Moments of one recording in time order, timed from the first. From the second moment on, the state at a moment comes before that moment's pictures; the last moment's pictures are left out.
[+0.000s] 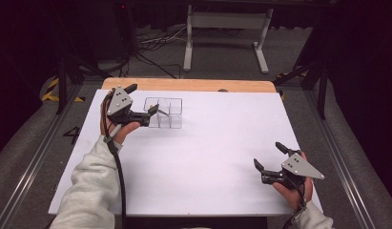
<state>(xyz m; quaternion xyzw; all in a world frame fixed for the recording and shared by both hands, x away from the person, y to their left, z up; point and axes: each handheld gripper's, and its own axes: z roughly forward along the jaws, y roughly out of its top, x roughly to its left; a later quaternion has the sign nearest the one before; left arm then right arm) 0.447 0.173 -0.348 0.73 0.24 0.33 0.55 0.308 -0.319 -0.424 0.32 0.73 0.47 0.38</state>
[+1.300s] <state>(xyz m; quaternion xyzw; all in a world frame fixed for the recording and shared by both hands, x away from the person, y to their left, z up) 0.394 0.193 -0.380 0.75 0.22 0.32 0.53 0.308 -0.317 -0.424 0.32 0.73 0.47 0.38</state>
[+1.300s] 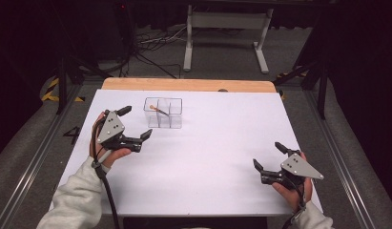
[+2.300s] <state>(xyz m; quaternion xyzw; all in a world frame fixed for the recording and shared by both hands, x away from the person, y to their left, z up) 0.358 0.200 -0.418 0.78 0.20 0.28 0.53 0.310 -0.317 -0.424 0.32 0.73 0.47 0.39</state>
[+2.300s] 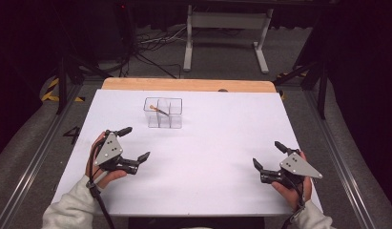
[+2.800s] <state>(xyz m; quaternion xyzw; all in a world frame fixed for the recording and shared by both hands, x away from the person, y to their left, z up) 0.346 0.205 -0.449 0.78 0.23 0.26 0.52 0.311 -0.316 -0.425 0.31 0.73 0.47 0.39</state>
